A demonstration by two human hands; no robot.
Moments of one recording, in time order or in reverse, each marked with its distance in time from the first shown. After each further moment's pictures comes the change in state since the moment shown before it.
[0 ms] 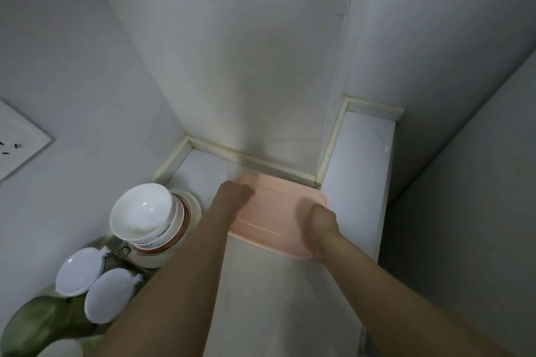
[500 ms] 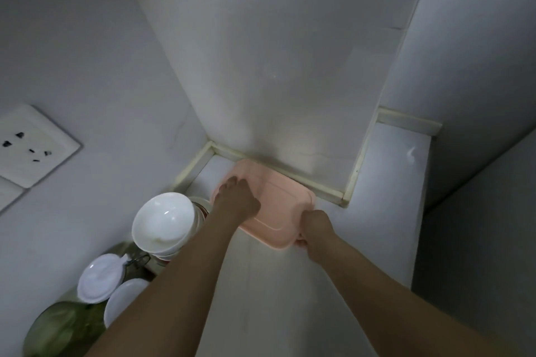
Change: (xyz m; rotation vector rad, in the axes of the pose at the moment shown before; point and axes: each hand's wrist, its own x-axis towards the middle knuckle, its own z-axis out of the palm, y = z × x) left_hand 0.023 -0.001 -0.040 0.768 0.042 0.229; right_hand 0.006 -0.015 0.057 -0.137 -0.160 0.000
